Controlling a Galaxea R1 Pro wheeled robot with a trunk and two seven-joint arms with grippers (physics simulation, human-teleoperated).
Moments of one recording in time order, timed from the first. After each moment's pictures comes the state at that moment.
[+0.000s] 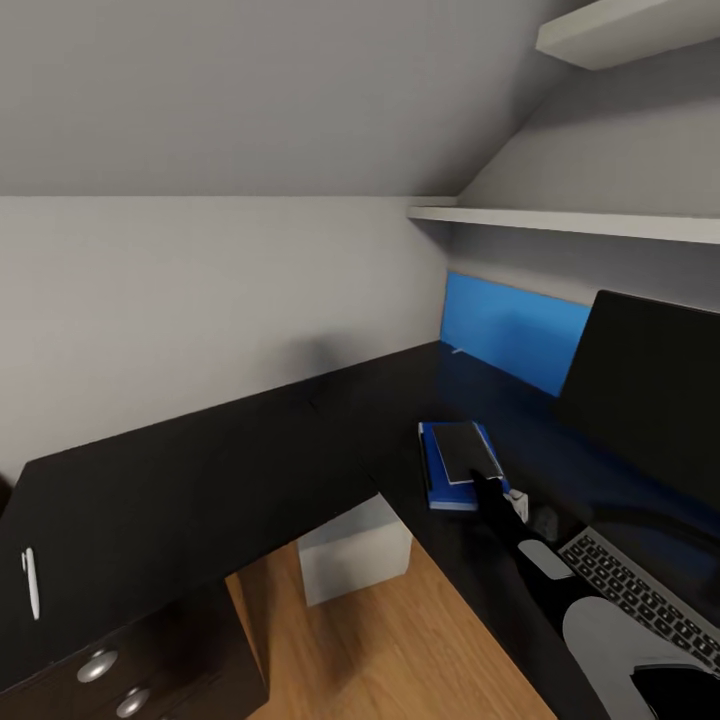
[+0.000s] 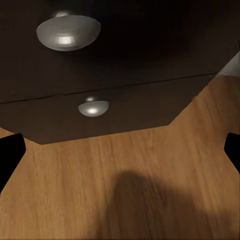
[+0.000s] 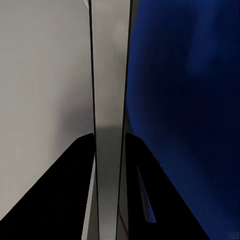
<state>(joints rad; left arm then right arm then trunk) 0.00 -0.04 0.45 -0.77 -0.02 -0.11 -0.06 -0.77 -0.10 0.06 -0.31 -1.40 0.10 0.54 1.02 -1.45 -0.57</state>
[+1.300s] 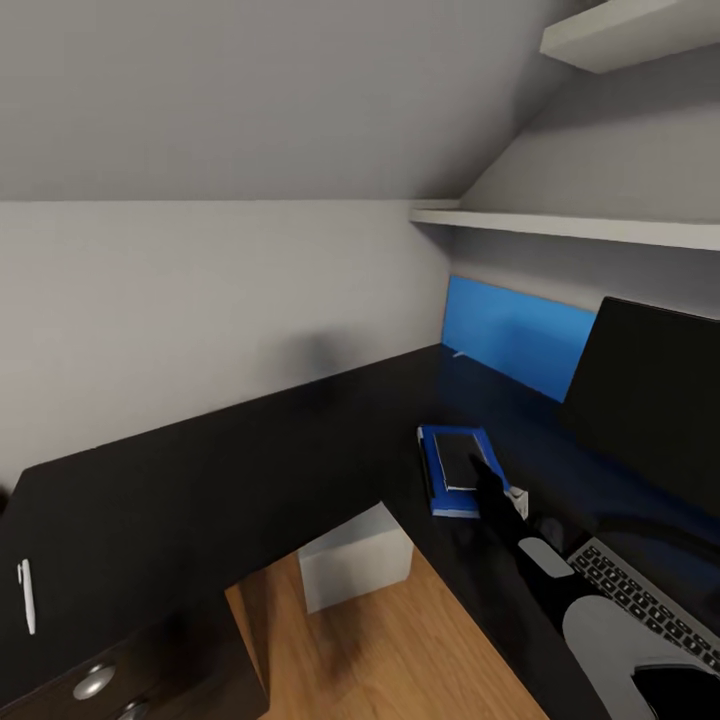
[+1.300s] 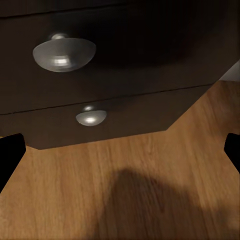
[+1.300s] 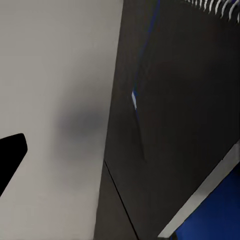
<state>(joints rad) 0.00 -0.04 0.45 -0.77 -0.02 -0.11 -0.06 -0.77 -0.10 0.06 -0.32 -1.40 0.10 0.54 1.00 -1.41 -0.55</state>
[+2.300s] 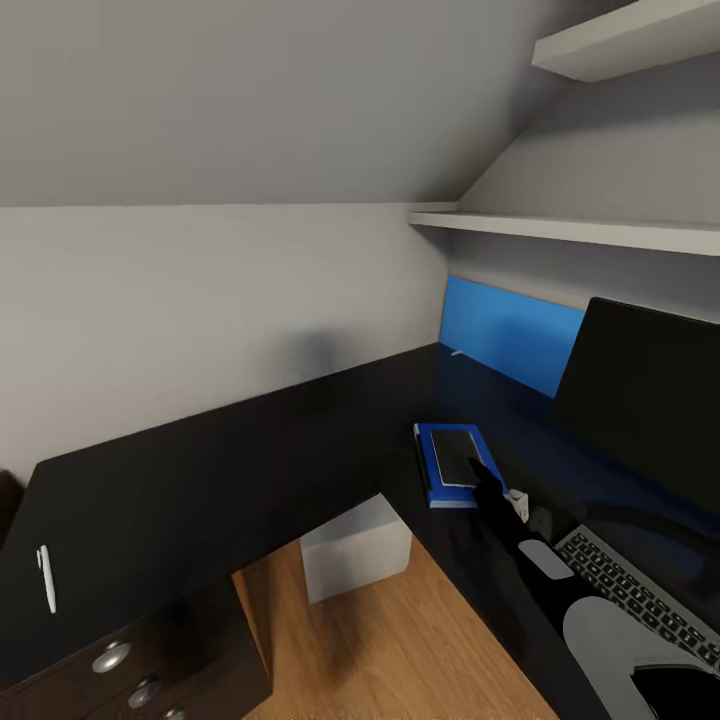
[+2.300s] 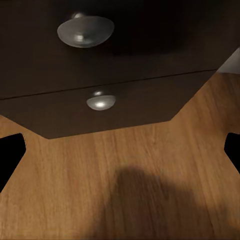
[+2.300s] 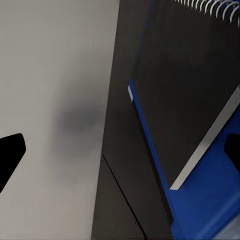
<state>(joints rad) 0.00 -0.04 0.45 -0.77 -0.02 -0.11 -0.06 -0.77 -0.10 0.06 -0.31 -1.40 0.10 0.53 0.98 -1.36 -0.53</state>
